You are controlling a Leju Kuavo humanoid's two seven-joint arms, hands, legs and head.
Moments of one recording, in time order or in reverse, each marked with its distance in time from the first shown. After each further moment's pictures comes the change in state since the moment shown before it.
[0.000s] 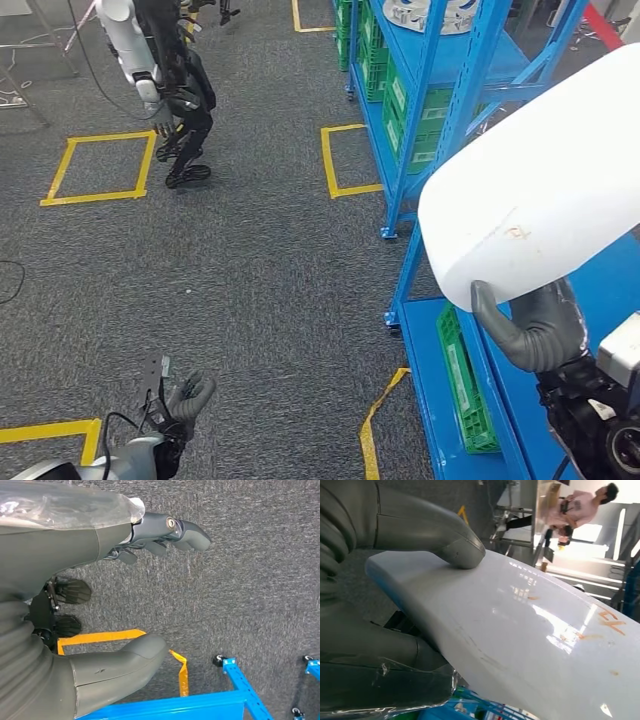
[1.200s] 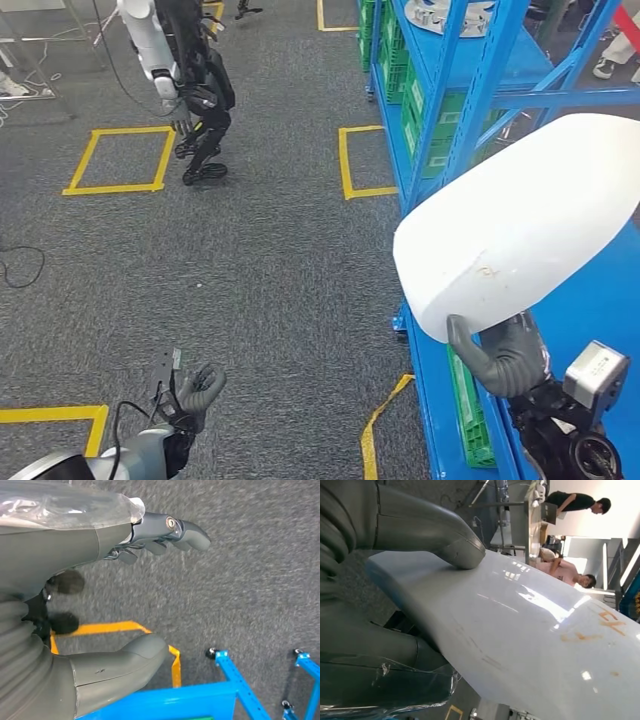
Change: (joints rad) left arm -0.026 -0.017 -0.033 0.000 0.005 -0.009 -0.001; right arm 0.101 0.067 -0.025 0.130 0.009 0.144 -0.142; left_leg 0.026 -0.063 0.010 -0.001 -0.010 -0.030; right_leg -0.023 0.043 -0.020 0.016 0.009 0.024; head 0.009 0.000
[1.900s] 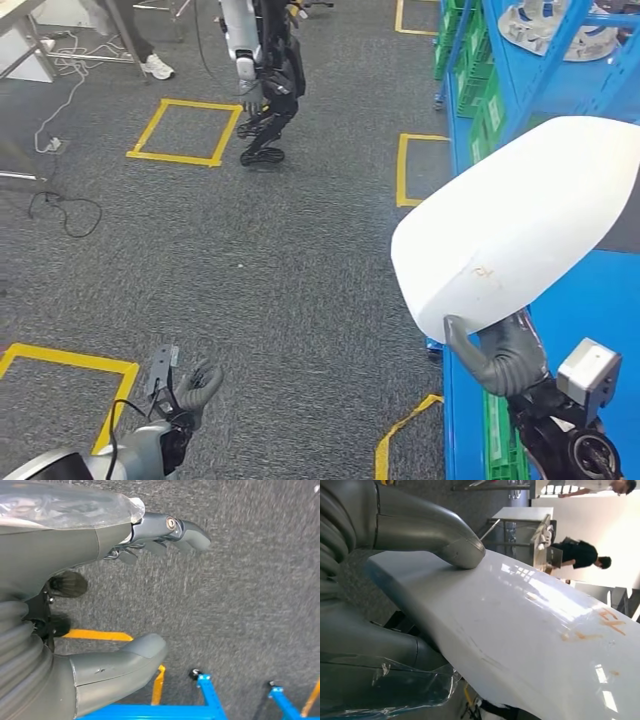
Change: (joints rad) left arm -0.012 -0.002 0.000 0.000 -0.010 -0.002 0.018; right arm 0.003 0.001 -0.004 0.007 0.012 0.009 0.009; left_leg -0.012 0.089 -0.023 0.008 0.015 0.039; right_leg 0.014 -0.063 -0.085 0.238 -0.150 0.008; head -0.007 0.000
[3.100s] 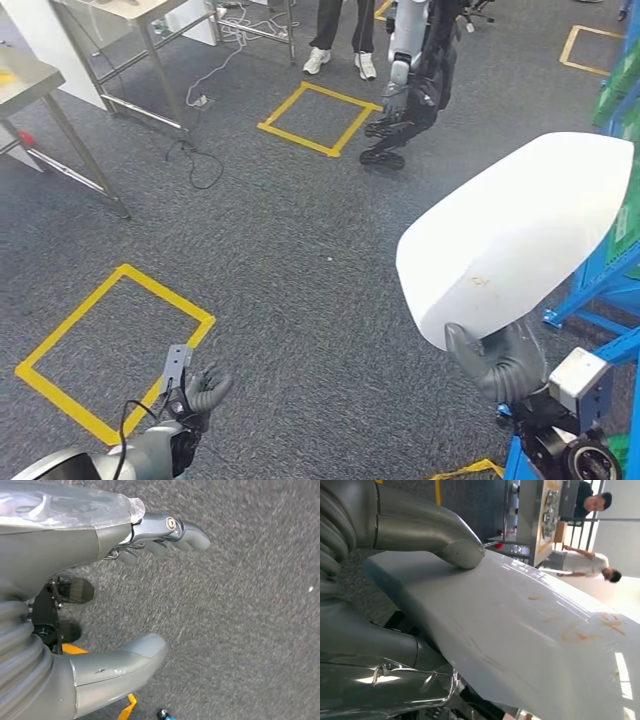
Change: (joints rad) left arm -0.009 -0.024 -0.006 0.000 -0.055 0.062 0.025; right arm 0.042 0.004 -0.027 -0.010 0.058 -0.016 0.011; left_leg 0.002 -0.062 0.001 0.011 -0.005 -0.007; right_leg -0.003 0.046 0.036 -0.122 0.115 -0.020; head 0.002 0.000
